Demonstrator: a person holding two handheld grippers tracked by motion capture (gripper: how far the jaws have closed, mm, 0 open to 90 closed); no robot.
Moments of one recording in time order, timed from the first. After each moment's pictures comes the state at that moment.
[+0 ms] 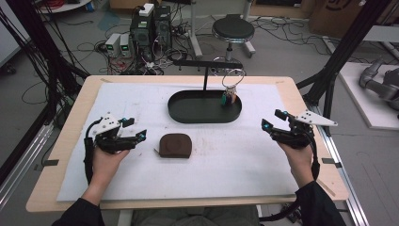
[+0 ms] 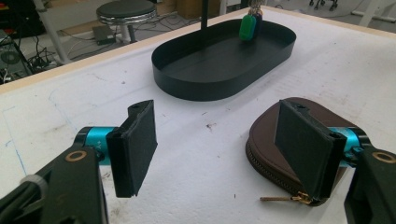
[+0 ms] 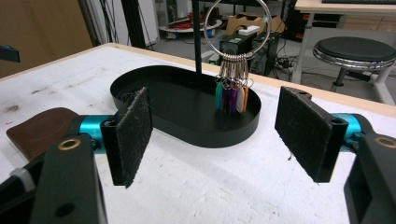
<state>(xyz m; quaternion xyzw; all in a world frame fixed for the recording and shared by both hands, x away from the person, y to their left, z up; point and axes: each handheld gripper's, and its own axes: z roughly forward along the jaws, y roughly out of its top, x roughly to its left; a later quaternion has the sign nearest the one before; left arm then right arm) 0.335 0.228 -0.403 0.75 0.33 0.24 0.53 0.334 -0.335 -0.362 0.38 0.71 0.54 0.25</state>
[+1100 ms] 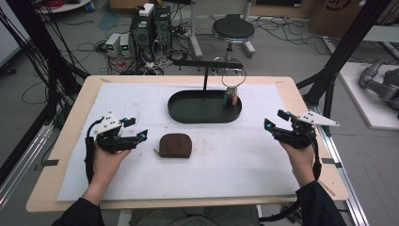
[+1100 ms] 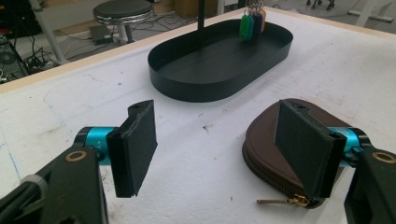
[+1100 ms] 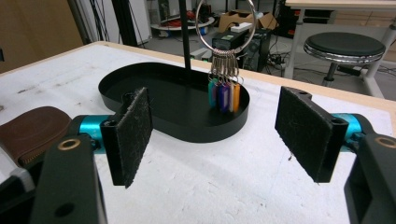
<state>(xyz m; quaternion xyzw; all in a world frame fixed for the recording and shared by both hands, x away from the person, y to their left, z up) 0.336 0.223 -0.402 0.75 0.33 0.23 0.53 0.337 -0.343 -0.366 0.39 0.70 0.53 0.26</state>
